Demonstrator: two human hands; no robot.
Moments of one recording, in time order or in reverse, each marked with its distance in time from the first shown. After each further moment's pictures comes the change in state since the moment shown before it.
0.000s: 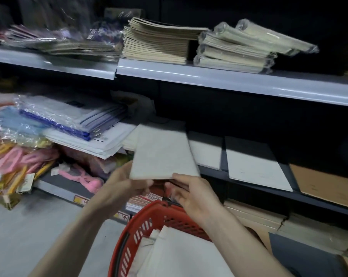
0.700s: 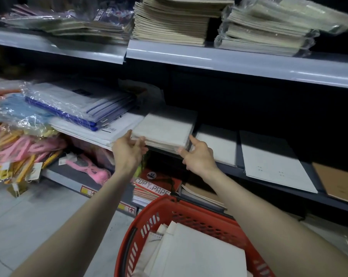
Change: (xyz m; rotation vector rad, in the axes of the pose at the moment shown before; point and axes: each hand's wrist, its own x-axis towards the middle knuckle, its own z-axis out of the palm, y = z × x) left_hand 0.100 -0.009 -0.026 0.201 0.730 0.187; right_hand 0.101 -0.022 0.021 -1.016 0.095 -0.448
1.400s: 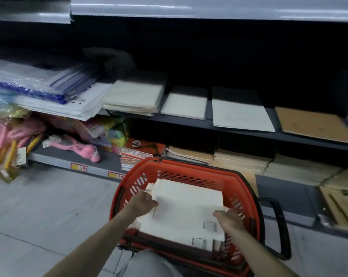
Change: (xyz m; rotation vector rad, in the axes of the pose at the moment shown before) left_hand -0.147 -0.227 0.016 0.639 -0.712 -0.532; right_hand -0.193 0.262 -0.032 -0.031 -0.018 0.845
